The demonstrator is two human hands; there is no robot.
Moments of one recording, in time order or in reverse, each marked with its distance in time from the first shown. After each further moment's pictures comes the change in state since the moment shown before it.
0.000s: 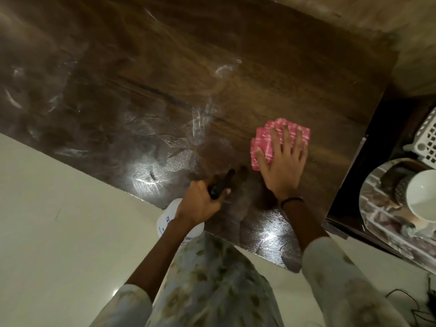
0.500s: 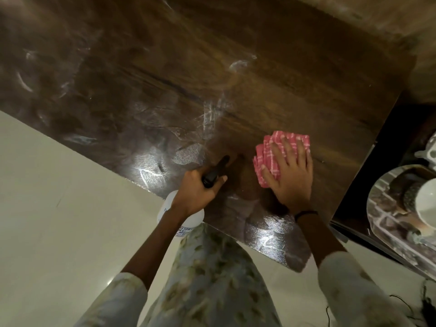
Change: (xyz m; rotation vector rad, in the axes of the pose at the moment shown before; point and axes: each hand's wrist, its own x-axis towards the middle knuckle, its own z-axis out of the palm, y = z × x) left_hand -0.002 -0.013 -0.024 -0.128 0.121 -0.003; right_hand -0.026 0.012 0.004 -0.089 -0.044 -0.221
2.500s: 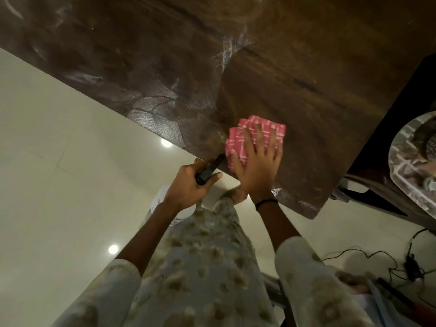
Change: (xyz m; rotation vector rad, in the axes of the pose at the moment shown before) left_hand -0.097 -0.087 -0.011 -0.041 -0.125 -0.046; right_hand -0.089 -0.134 0.043 0.113 -0.013 0.094
